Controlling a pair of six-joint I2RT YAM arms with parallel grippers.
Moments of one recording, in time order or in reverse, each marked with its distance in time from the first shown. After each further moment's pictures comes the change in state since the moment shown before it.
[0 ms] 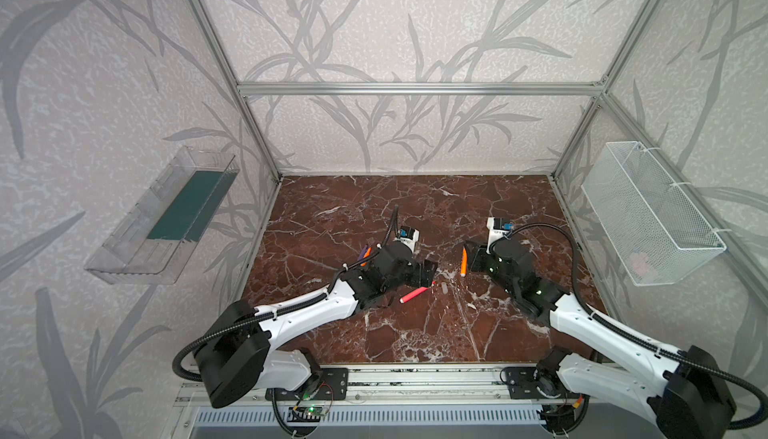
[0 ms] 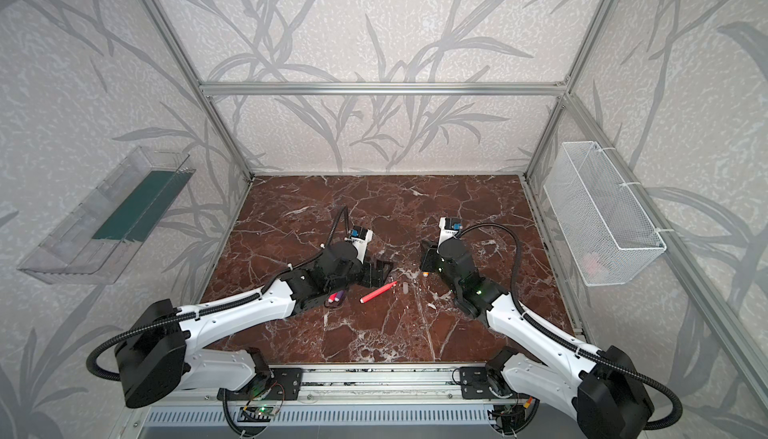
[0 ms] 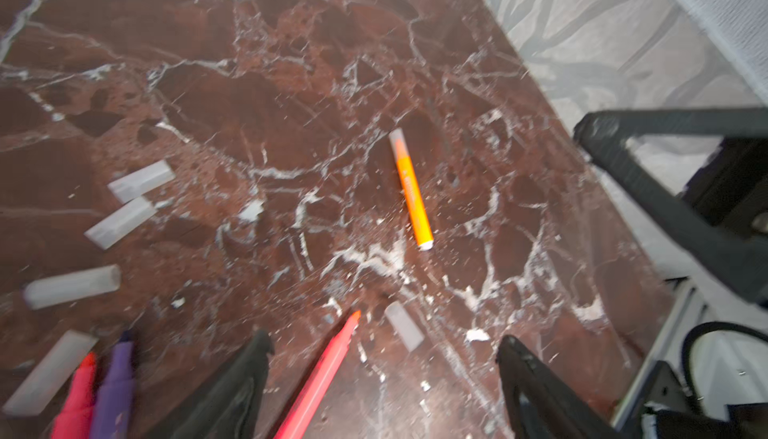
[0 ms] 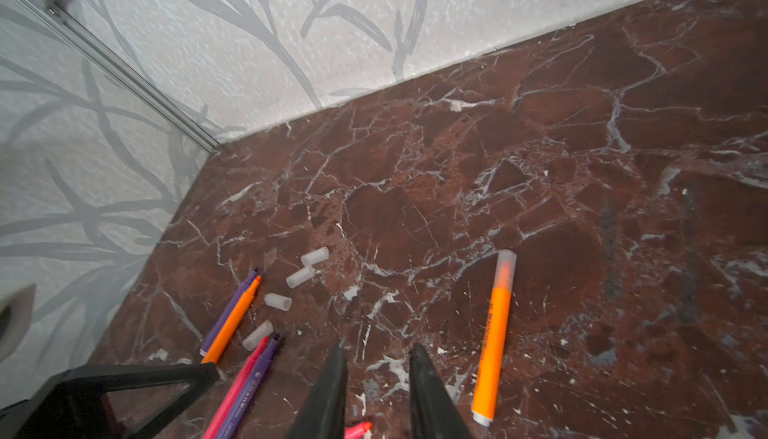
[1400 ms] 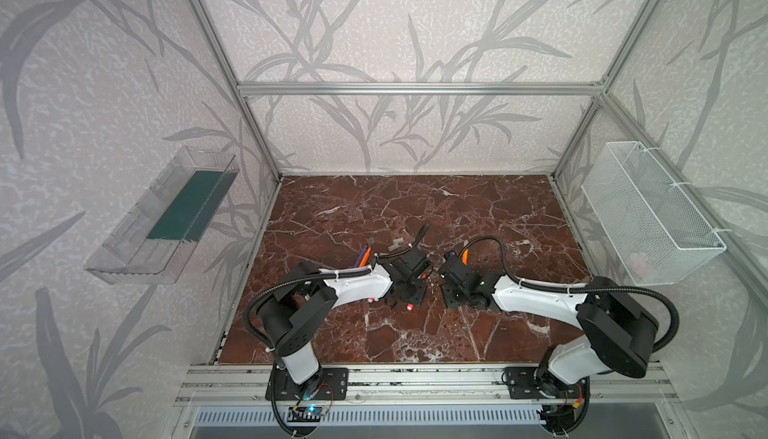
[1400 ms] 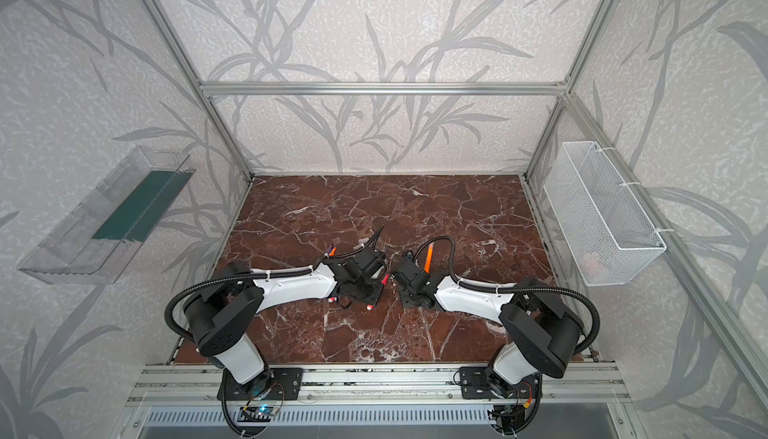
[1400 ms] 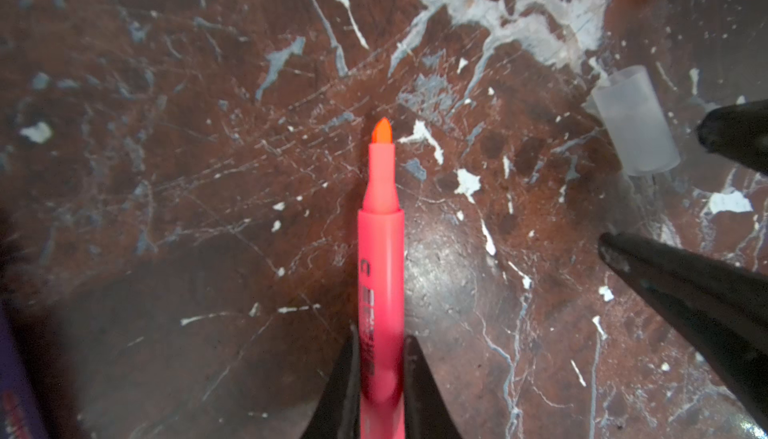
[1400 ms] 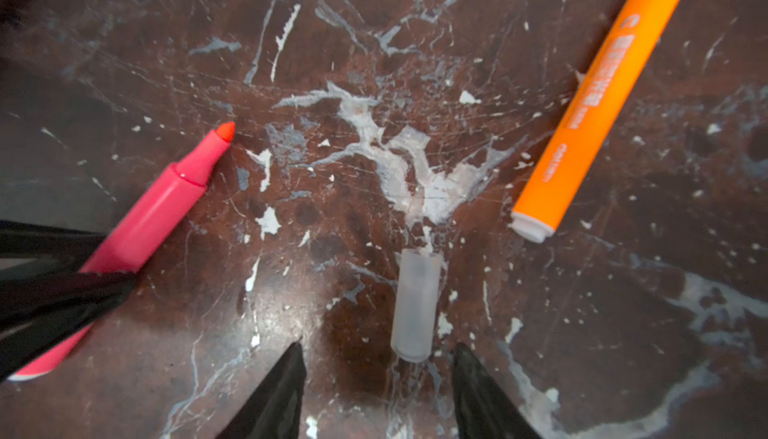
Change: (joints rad) left arm 0.002 0.381 0.167 -0.336 0.125 0.092; right arm 0.220 0.451 0.139 -0.387 0.014 -0.051
